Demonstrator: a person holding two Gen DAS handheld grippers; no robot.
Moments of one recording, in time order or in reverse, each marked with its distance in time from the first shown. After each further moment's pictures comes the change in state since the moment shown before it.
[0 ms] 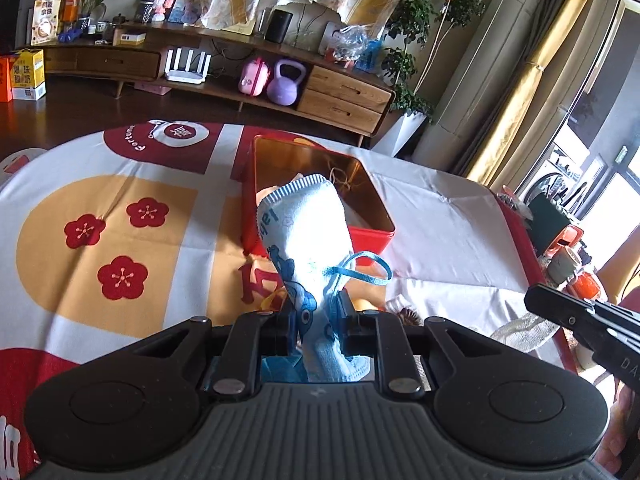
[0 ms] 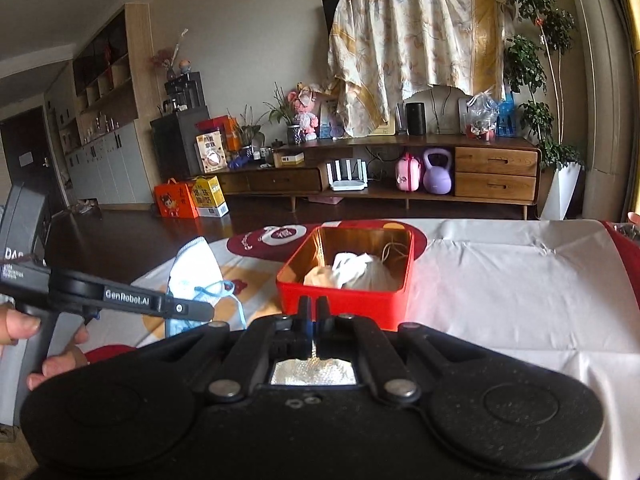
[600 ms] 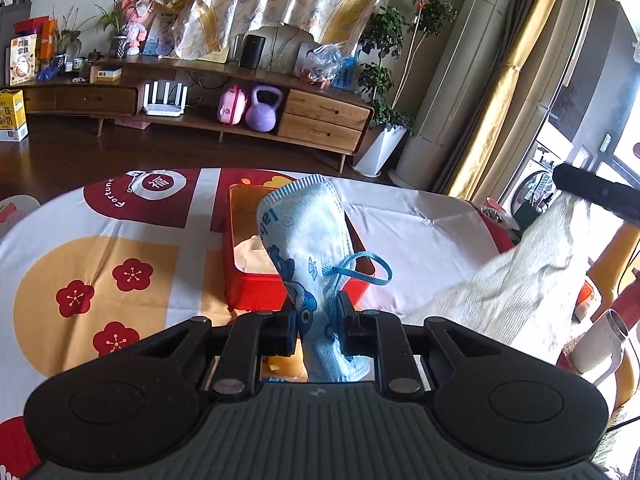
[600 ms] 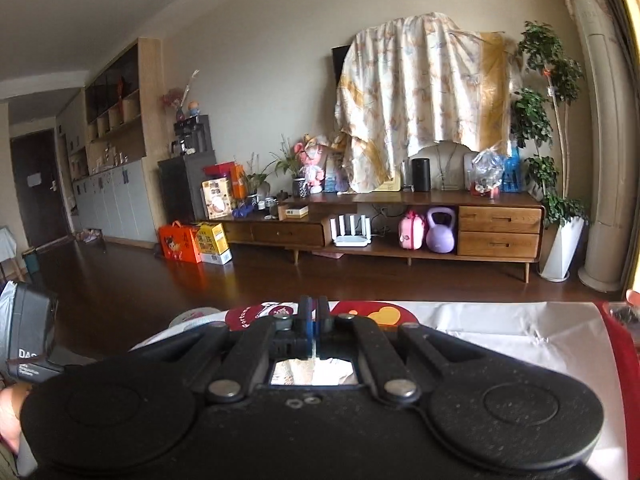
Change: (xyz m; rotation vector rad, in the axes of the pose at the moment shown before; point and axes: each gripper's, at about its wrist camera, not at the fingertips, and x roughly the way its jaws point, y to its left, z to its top) left arm -0.004 -0.017 0.037 0.083 -0.051 -0.025; right arm -0.007 -0.014 0.079 -0.045 -0.110 0.032
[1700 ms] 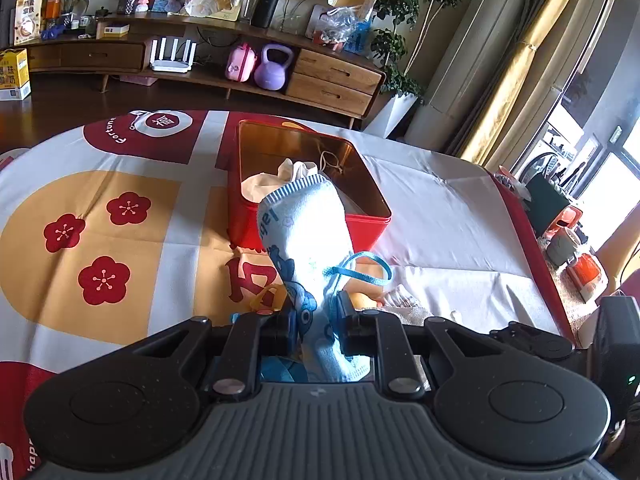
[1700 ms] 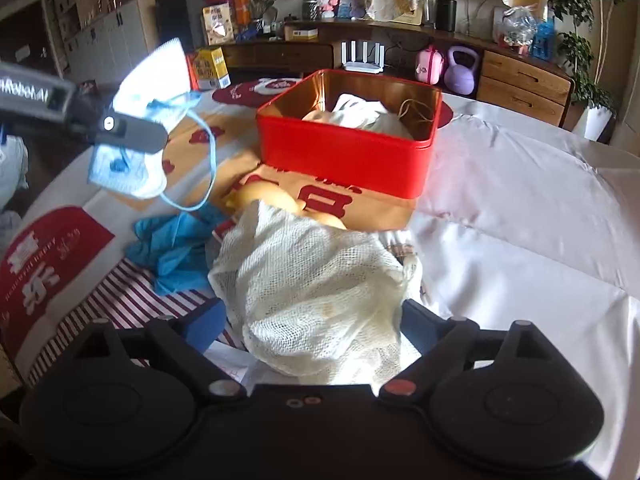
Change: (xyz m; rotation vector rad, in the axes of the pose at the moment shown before) left arm 0.026 0.012 -0.039 -0.048 0.105 0.004; right arm 0.091 0.008 -0.171 -0.088 0.487 -0.033
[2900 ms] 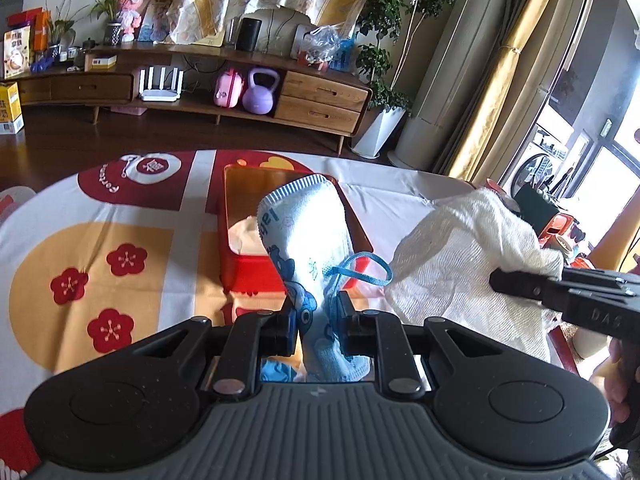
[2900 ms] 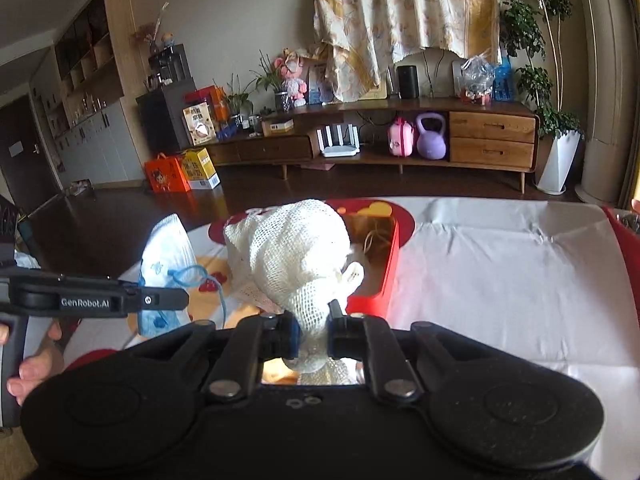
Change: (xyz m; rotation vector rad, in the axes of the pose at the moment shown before) left arm -0.020 -0.019 0.037 0.067 -0.050 -0.001; right arm -0.110 -0.048 0.088 0.173 -0.245 0.026
